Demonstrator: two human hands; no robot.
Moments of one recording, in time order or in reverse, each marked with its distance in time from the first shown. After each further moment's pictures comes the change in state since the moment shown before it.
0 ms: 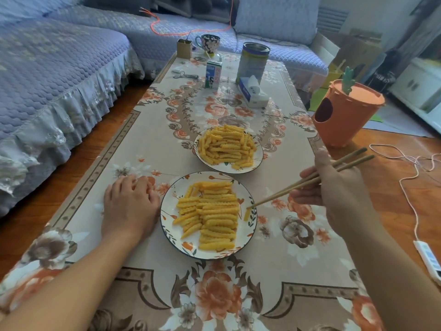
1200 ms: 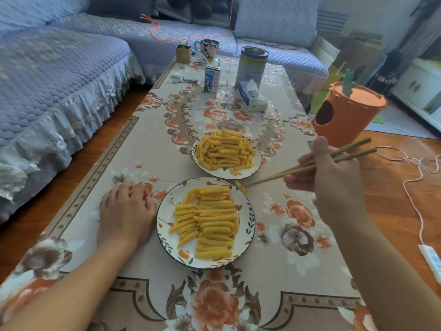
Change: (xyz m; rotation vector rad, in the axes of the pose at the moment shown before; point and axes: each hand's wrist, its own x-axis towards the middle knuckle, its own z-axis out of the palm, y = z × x) left_hand 0.001 0.001 0.000 0.009 0.002 -0.005; right_hand 0.010 -0.015 0.014 0.107 0.048 -0.132
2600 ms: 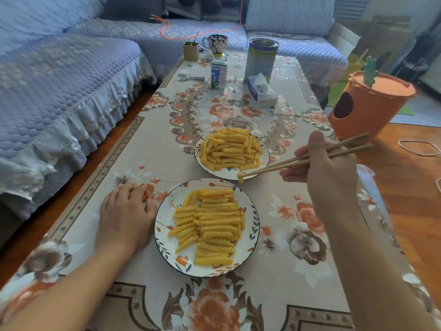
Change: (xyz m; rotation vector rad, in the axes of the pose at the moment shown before) left_hand 0.000 0.001 0.002 0.012 0.004 -0.013; right_hand 0.024 0.026 0.013 0.055 -0.009 -0.090
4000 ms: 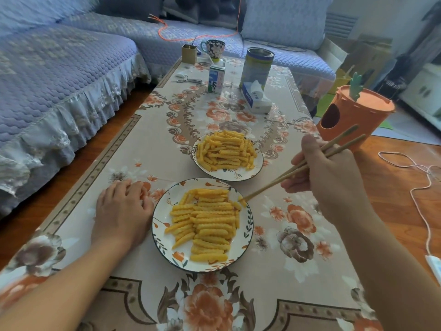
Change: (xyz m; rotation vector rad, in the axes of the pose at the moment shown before) left_hand 0.001 -0.001 0.000 -0.002 -0.004 0.001; right_hand -0.010 -0.035 -0.012 -0.213 -0.149 0.032
